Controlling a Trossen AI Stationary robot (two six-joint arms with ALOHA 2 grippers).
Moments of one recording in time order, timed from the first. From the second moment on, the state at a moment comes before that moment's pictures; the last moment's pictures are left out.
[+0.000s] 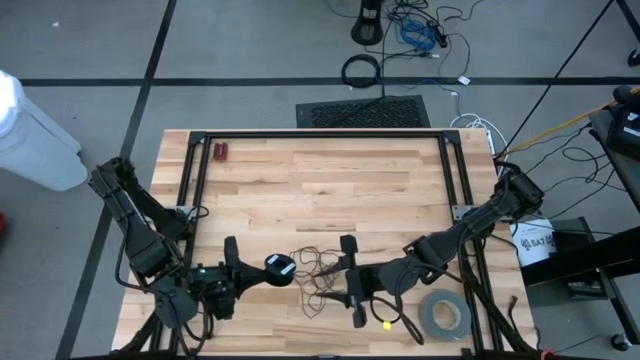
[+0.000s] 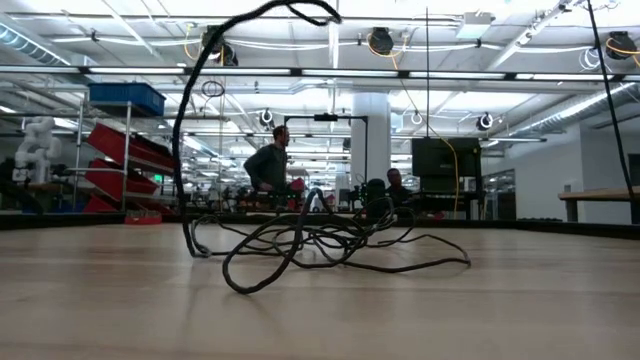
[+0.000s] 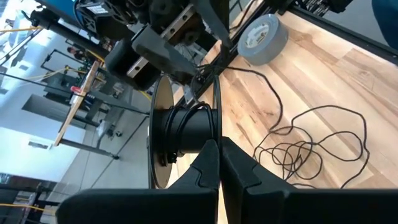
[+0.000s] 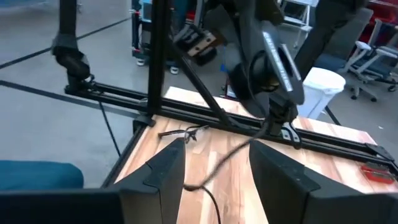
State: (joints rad) left arm -0.88 1.35 1.32 -0.57 -0.92 0.40; right arm 0.55 1.63 1.35 0.04 0.45 -0.03
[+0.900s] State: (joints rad) left arm -0.88 1.35 1.32 -0.57 -0.90 0.40; right arm 0.55 1.64 1.35 0.06 0.44 -0.10
